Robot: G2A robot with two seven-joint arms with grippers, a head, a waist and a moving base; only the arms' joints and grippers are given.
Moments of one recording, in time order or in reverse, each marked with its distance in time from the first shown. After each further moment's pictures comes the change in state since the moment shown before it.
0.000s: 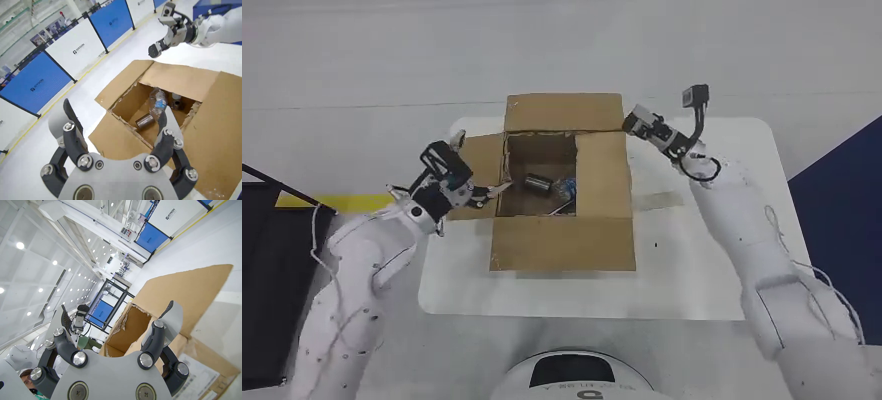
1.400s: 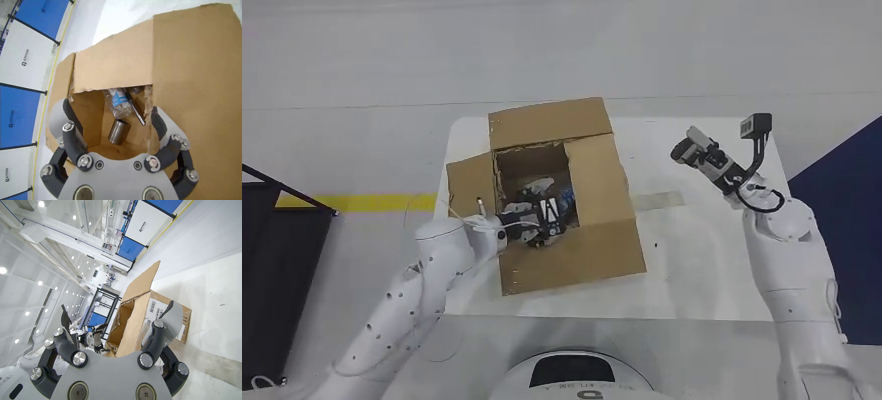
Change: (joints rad) left arm -0.104 -0.027 0.315 0.041 0.292 -0.137 -0.143; right arm -0.408 0.124 0.329 -0.559 -0.070 0.388 0.005
